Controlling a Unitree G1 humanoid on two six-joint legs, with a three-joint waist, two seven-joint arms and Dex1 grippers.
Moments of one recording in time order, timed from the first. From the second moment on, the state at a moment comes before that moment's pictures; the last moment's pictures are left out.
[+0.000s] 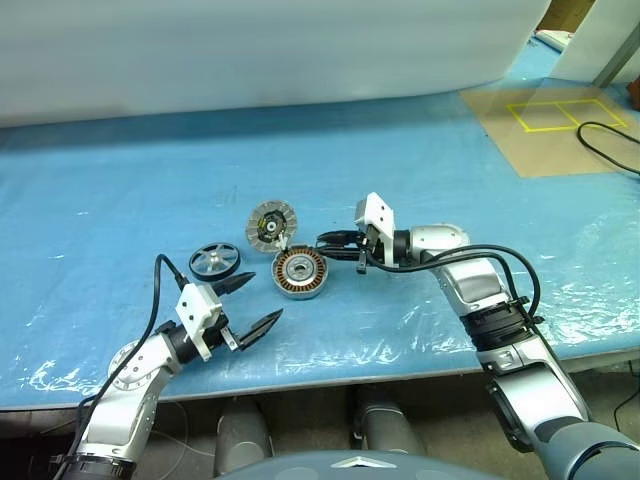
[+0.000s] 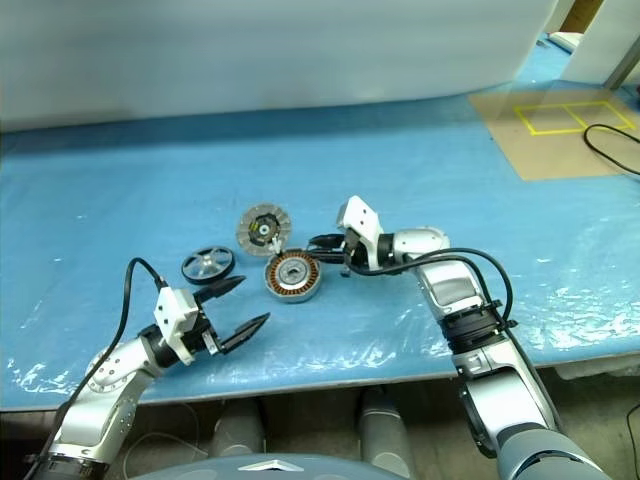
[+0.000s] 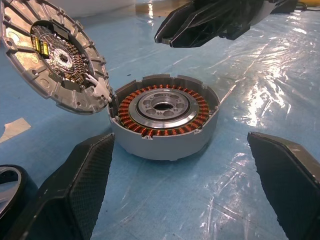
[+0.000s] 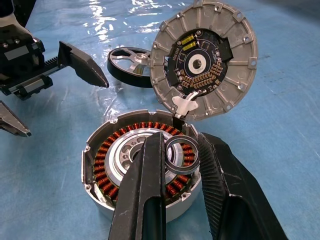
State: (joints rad) left arm 0.16 0.43 -0.01 -0.15 -0.35 -0.12 -0.85; right arm -0.58 -0.40 0.24 0.13 0.20 0.34 1.08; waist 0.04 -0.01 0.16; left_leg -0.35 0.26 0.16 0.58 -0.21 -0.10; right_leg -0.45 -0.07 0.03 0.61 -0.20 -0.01
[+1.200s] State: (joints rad) left arm 0.17 0.42 -0.01 -0.13 -0.34 -0.14 -0.84; right arm -0.67 -0.33 0.40 0.19 0.09 0.37 1.07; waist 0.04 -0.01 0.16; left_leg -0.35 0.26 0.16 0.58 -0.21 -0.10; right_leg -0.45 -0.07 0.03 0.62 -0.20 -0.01
